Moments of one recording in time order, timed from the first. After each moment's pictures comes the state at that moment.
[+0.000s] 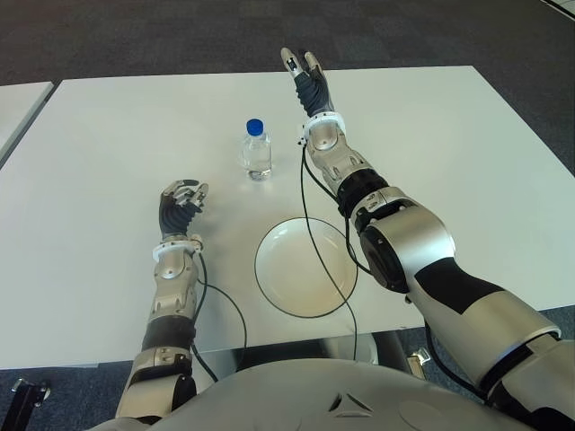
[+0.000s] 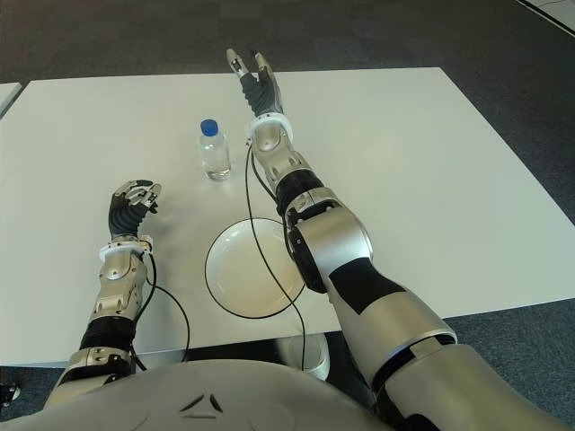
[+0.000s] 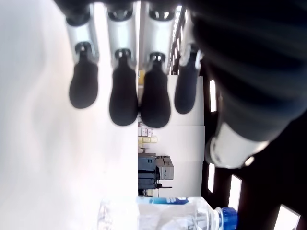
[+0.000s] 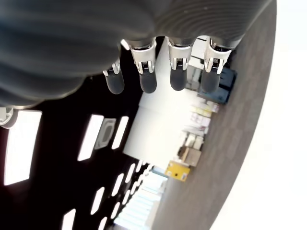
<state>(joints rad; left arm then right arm) -0.05 0.07 0.22 0.45 -0.06 -0.32 0.12 -1.14 0.11 0.10 1.27 -0.19 -0.17 -0.38</state>
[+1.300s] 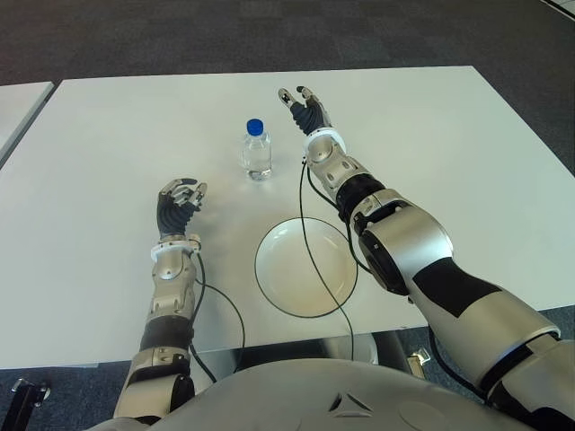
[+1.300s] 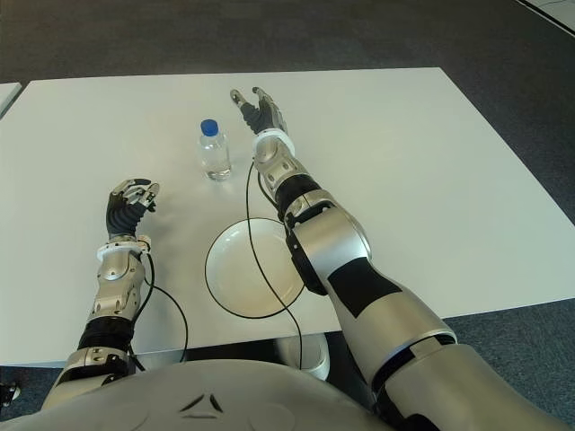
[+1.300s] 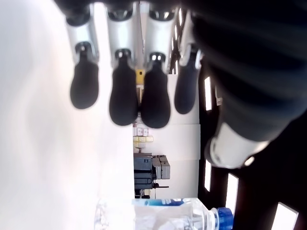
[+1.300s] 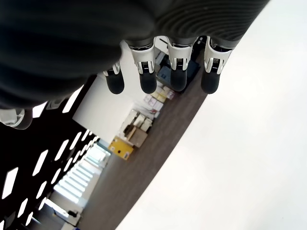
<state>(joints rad) -0.05 0.08 0.22 0.45 -0.06 -0.35 0.12 -1.13 0.11 0.22 1.33 -0.25 0.00 -0.40</state>
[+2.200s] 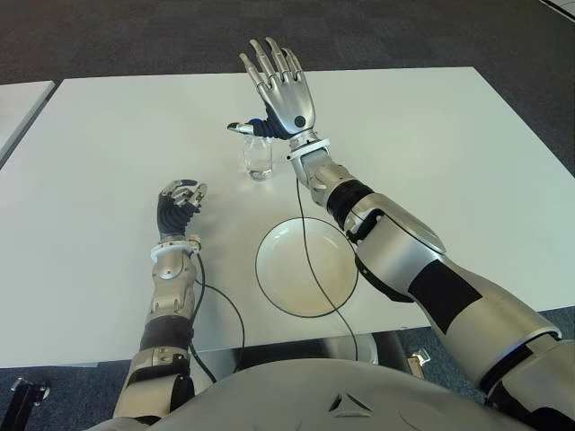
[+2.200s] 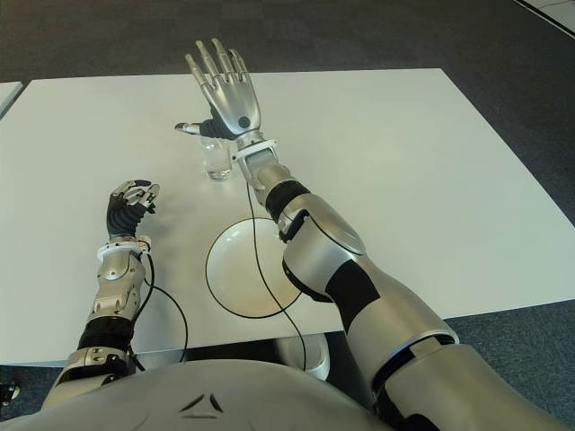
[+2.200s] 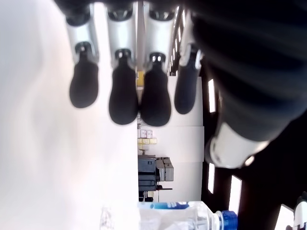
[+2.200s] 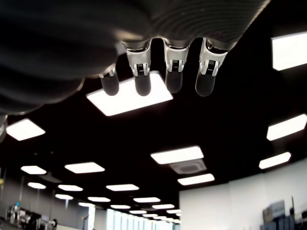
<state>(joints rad) -0.05 0.08 0.22 0.46 -0.06 -0.33 0.12 -1.14 0.11 0.76 1.31 -0.83 0.05 -0.94</state>
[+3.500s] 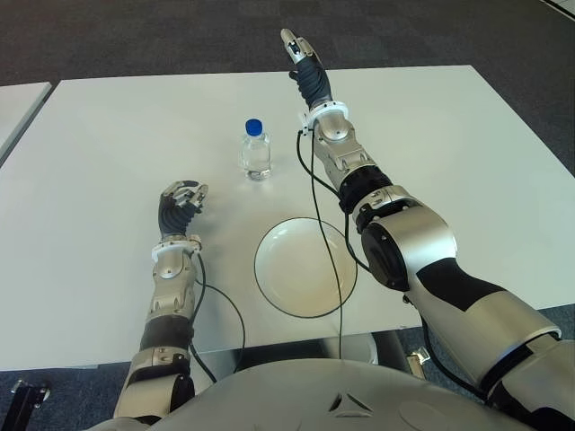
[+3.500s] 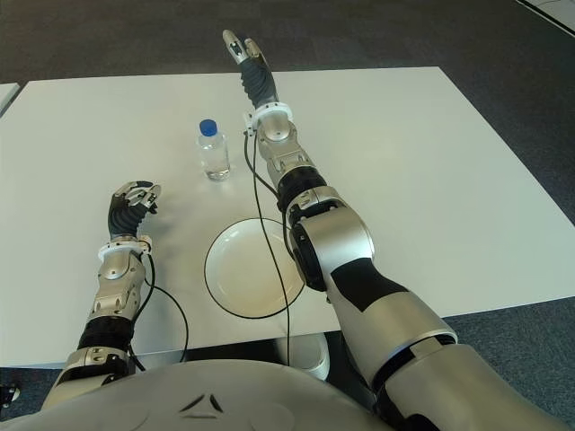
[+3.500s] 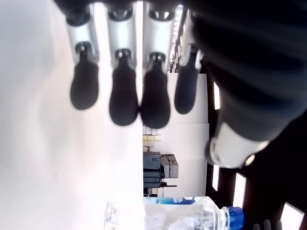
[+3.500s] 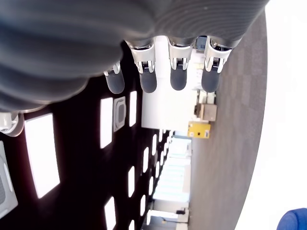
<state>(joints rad) -0.05 0.08 0.22 0.45 -0.07 -0.30 0.12 -1.13 0.11 0.00 1.21 0.01 -0.29 -0.13</state>
